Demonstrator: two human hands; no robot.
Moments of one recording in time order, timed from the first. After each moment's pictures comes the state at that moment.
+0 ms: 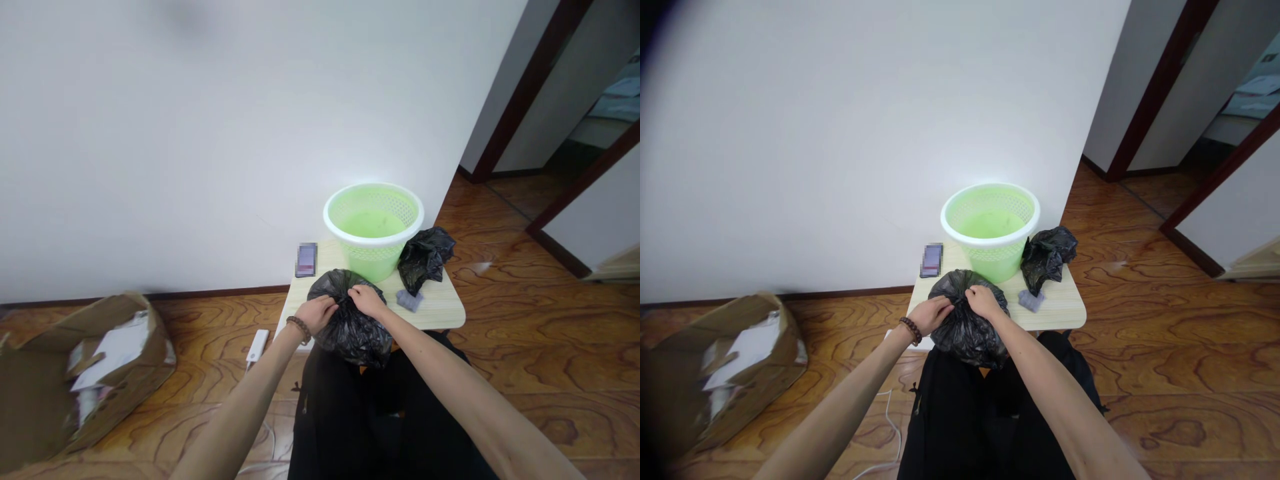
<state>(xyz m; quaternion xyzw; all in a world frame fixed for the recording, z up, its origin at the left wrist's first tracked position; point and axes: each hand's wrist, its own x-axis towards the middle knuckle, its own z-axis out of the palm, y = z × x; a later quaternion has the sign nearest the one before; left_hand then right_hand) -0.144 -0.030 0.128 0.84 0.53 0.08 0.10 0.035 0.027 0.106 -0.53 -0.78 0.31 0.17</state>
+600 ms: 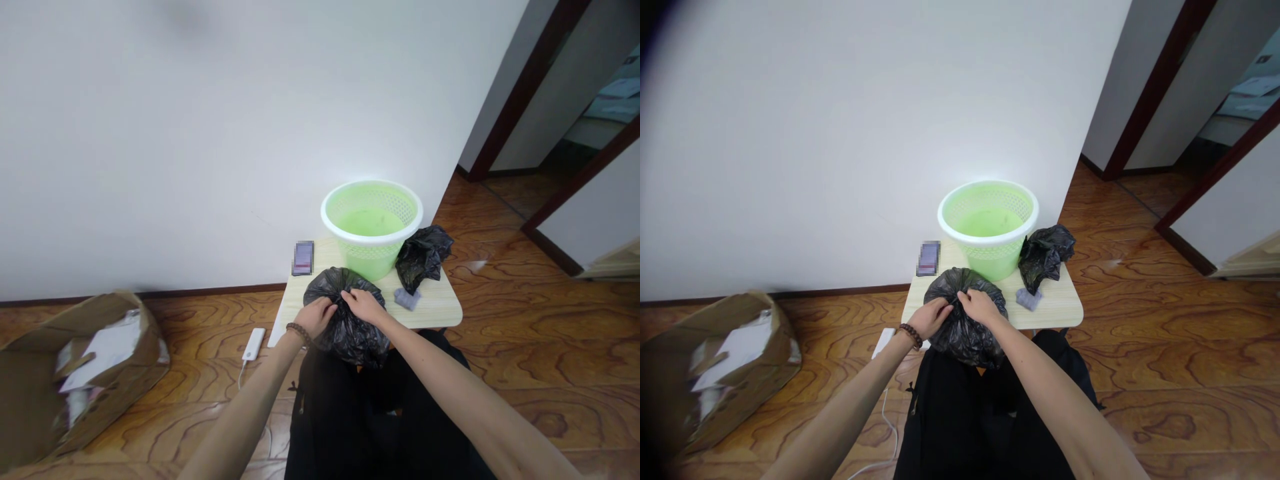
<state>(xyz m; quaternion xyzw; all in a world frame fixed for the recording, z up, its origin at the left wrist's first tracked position) -0.139 -0.039 0.109 0.79 0.59 0.13 0.15 0.038 0.011 0.110 -0.54 -0.76 0.33 0.12</state>
